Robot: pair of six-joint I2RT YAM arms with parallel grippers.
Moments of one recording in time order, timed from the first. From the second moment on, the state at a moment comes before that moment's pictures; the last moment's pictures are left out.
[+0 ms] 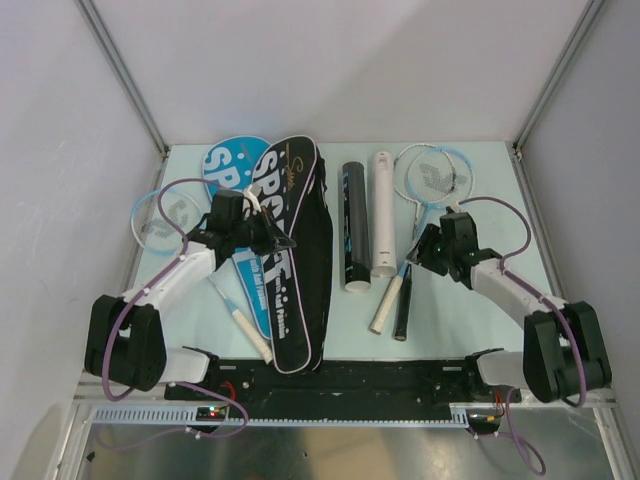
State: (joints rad) left arm -0.27 1.34 0.86 -0.25 0.48 -0.71; right arm 0.27 1.26 0.67 -0.20 -0.06 0.65
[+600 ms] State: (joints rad) left arm -0.27 1.32 0.86 -0.26 0.49 -0.71; right arm 0.18 1.61 0.84 -0.07 -0.05 0.65
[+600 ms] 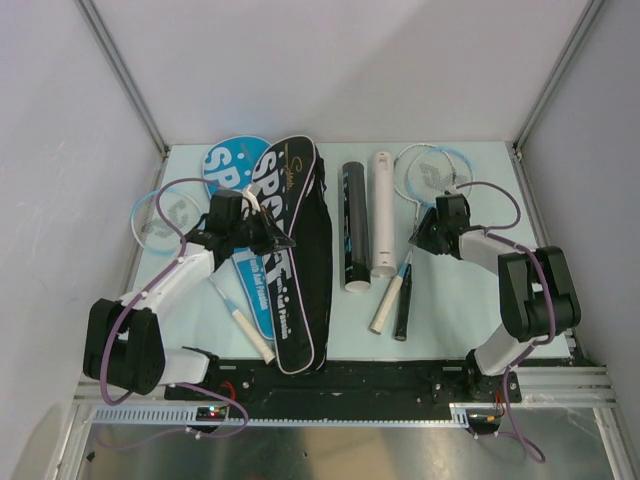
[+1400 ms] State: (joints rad) left arm -0.26 1.32 0.86 -0.26 0.51 -0.71; right arm 0.14 1.61 0.92 -0.20 -0.07 0.61
